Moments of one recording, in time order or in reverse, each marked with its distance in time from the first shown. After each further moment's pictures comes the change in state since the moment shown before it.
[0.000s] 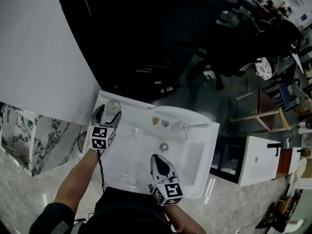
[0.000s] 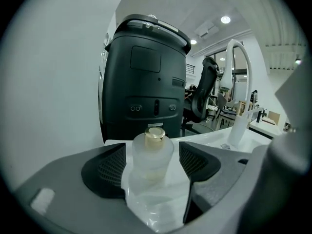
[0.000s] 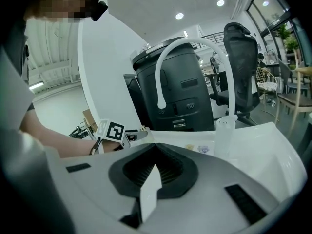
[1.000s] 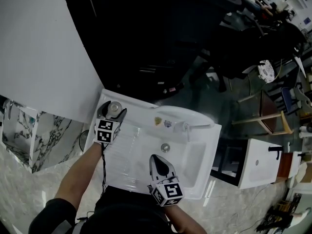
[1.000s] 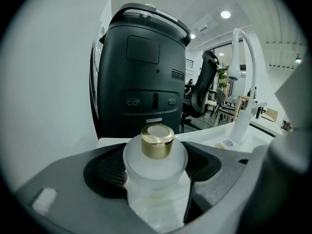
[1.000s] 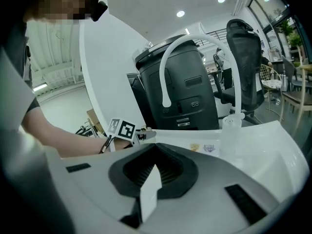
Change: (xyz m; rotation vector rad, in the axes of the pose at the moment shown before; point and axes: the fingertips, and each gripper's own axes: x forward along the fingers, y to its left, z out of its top) left arm 0.024 -0.001 -0.006 0.020 0.063 -0.016; right arm 0.003 0.011 0.000 -0.001 0.014 0.045
